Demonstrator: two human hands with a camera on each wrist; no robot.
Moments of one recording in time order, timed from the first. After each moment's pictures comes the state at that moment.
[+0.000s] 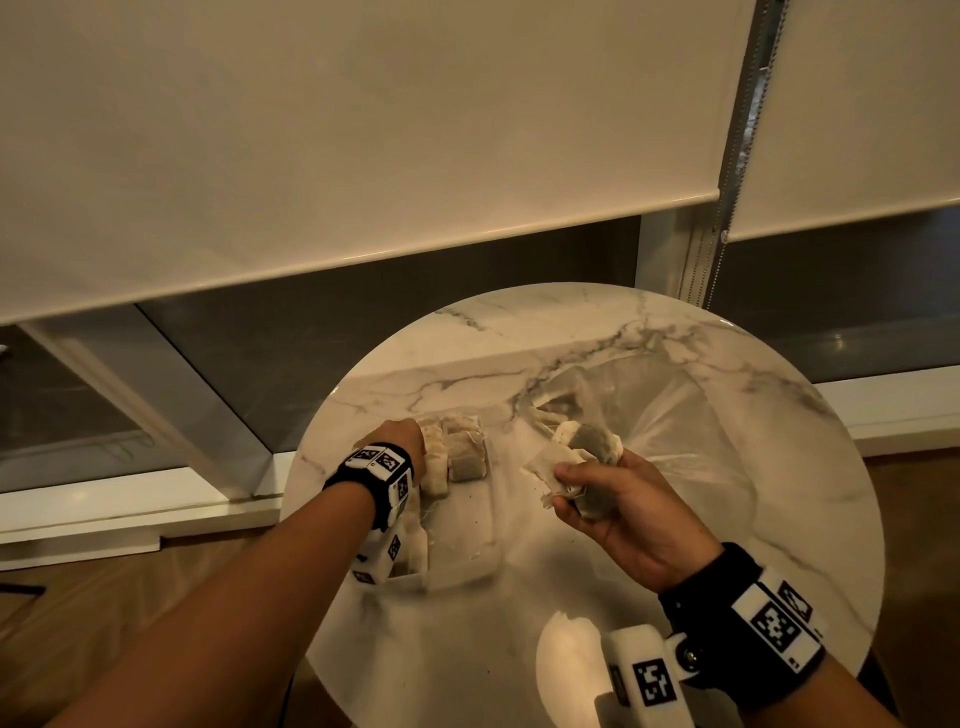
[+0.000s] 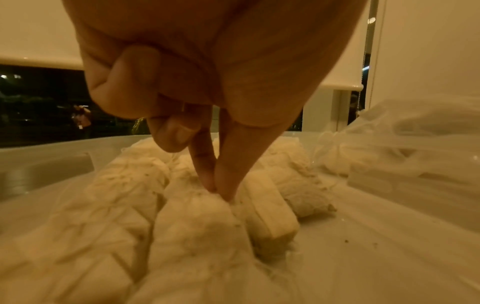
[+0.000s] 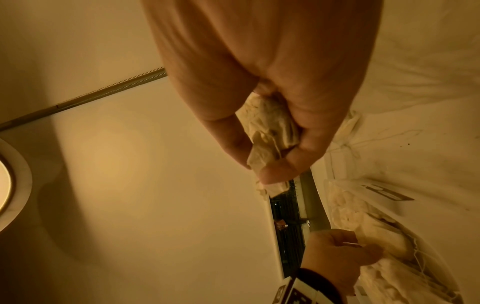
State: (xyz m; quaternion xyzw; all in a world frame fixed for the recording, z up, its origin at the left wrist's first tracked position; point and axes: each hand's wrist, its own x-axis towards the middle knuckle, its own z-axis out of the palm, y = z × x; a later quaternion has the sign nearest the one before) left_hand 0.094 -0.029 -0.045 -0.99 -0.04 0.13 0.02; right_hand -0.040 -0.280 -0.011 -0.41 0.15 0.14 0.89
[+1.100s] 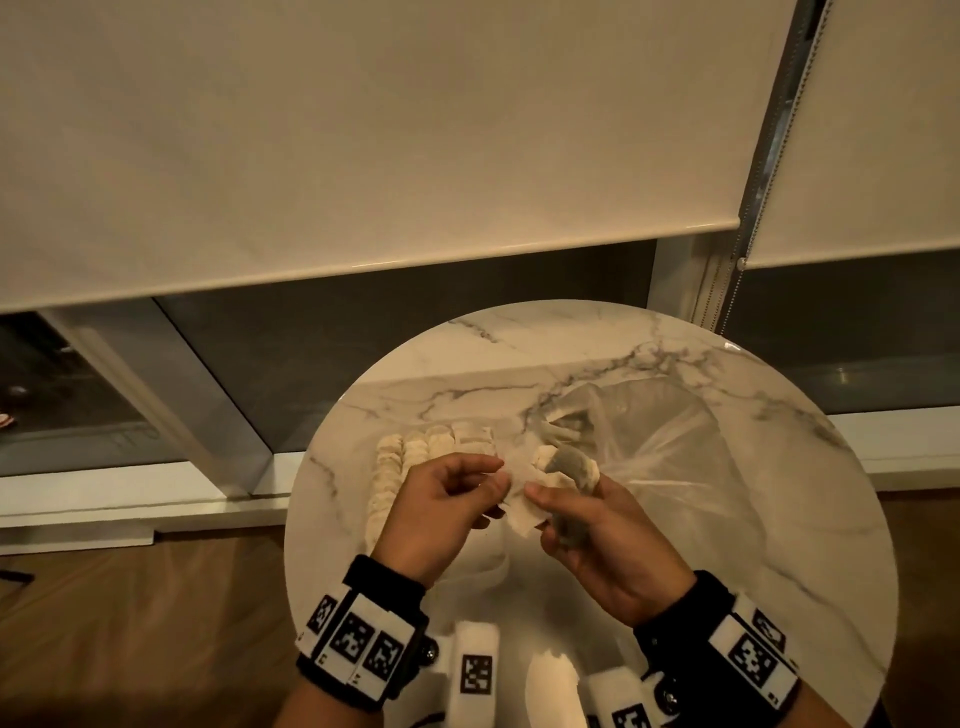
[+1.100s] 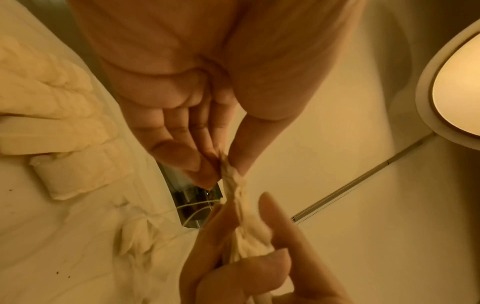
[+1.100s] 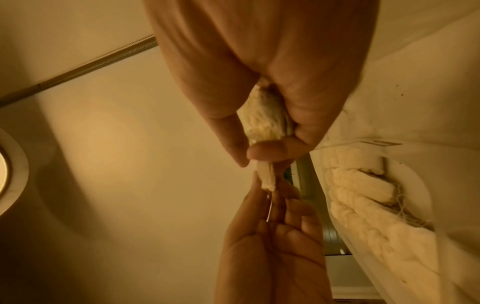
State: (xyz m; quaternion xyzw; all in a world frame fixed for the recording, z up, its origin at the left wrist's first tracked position) left_hand -0.033 -0.076 0.007 -0.75 -0.03 0.06 -0.66; right_hand -0.051 -0.243 -0.001 -0.42 0.10 0.16 0.89
